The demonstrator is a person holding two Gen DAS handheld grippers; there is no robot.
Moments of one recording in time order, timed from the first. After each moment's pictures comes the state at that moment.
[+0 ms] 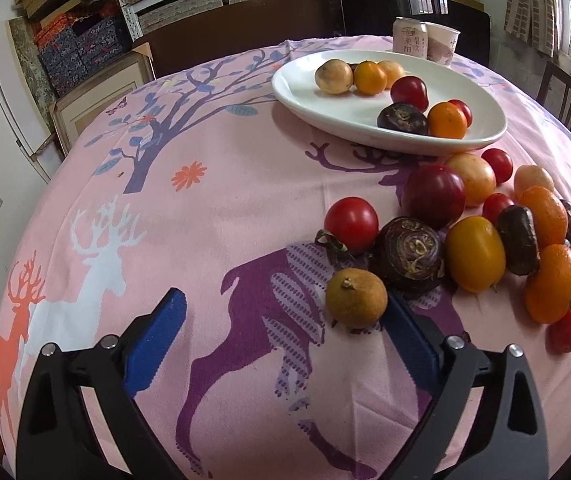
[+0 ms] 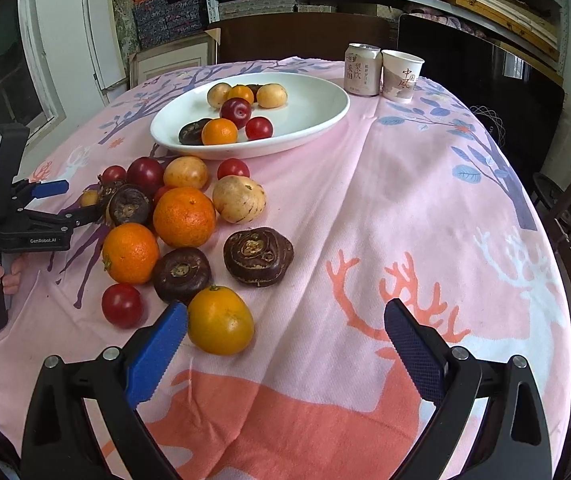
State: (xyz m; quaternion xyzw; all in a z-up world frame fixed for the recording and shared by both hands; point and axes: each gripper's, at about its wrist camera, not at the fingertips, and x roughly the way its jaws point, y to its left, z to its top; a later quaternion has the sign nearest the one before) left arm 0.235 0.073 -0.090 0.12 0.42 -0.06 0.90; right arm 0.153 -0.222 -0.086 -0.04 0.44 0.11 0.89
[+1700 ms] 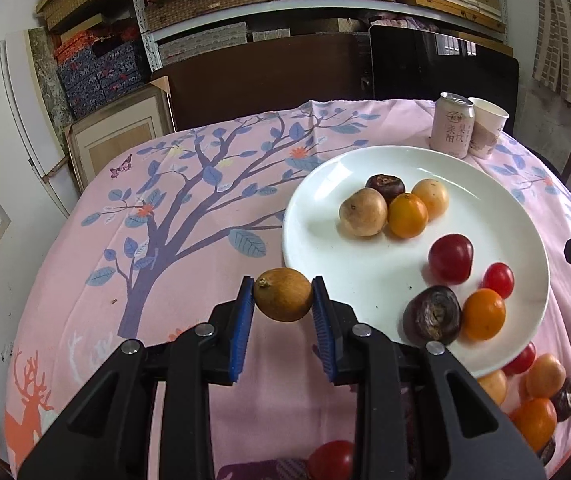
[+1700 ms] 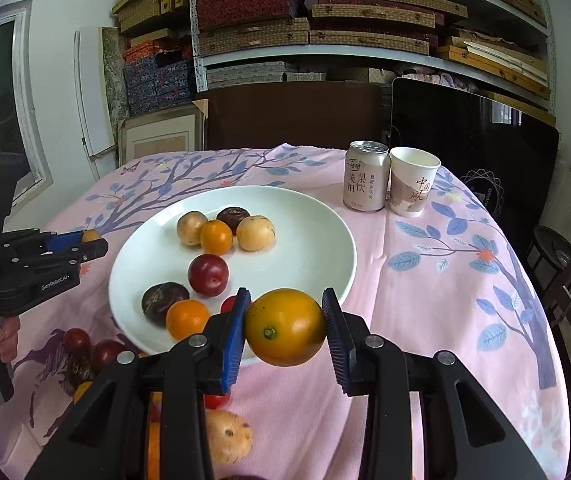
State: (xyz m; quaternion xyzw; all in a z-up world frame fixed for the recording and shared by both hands) left arm 0.352 0.045 -0.037 0.08 0.37 -0.01 0.92; right arm 0.291 -0.203 -0.043 -0.02 0.32 0.09 0.94
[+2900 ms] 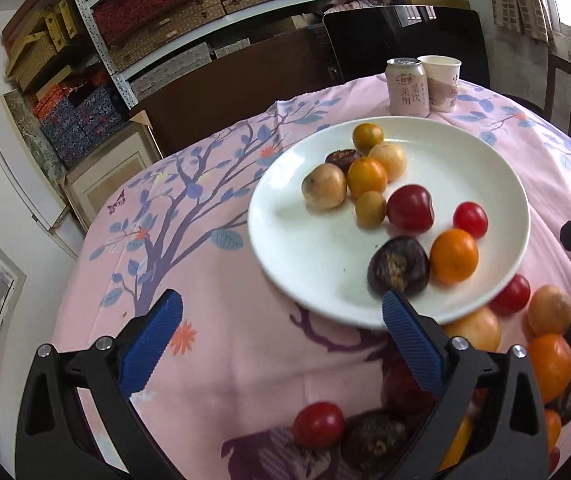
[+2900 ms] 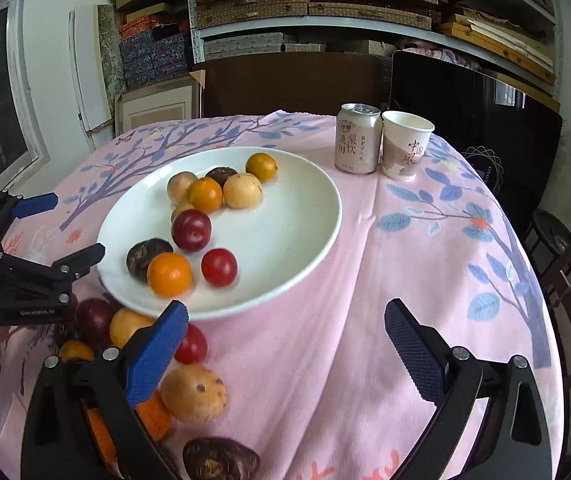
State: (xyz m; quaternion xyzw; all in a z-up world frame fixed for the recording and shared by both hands) left arm 0.307 0.009 -0.047 0.19 0.36 -0.03 0.91; right arm 0.257 -0.222 -0.060 -0.03 0.37 0.09 0.93
